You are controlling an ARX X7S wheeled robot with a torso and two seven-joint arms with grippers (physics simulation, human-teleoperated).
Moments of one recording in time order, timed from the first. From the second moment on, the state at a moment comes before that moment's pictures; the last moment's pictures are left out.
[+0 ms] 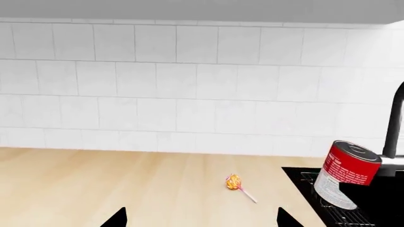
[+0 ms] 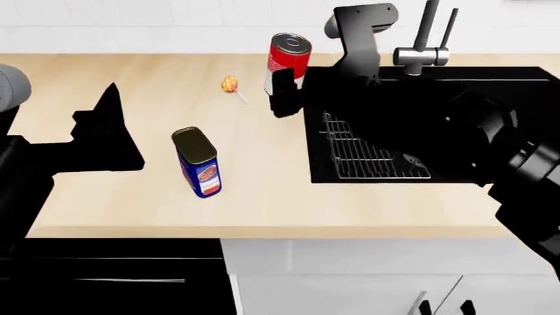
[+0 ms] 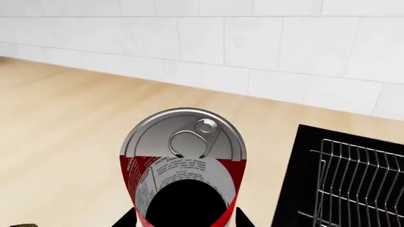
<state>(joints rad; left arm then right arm) -0.86 -0.71 -0.17 0.81 -1.89 -1.15 -1.32 1.59 0.44 -1.38 0.38 1.61 0.34 0.28</state>
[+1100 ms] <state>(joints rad) -1.03 -0.70 -0.12 0.78 -1.98 -1.05 -1.26 2.26 0.16 -0.76 0.97 0.93 0.92 -0.23</state>
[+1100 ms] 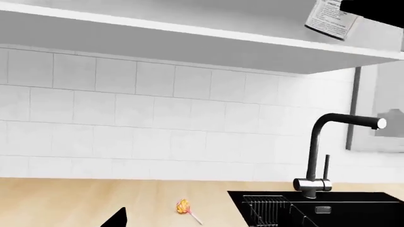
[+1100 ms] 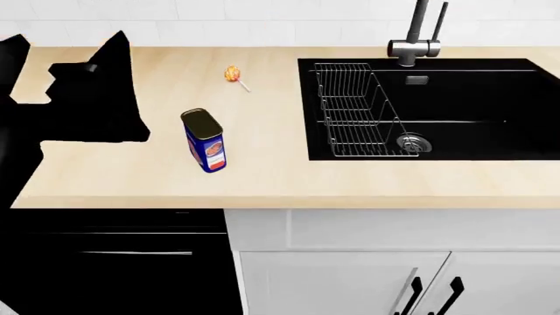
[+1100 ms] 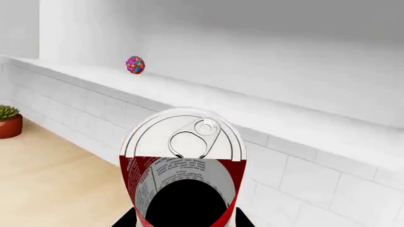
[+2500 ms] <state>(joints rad) -1.51 -0.60 0.03 0.52 -2.05 -1.04 -1.01 2.35 0.01 -0.03 0.98 -0.22 1.14 -0.48</state>
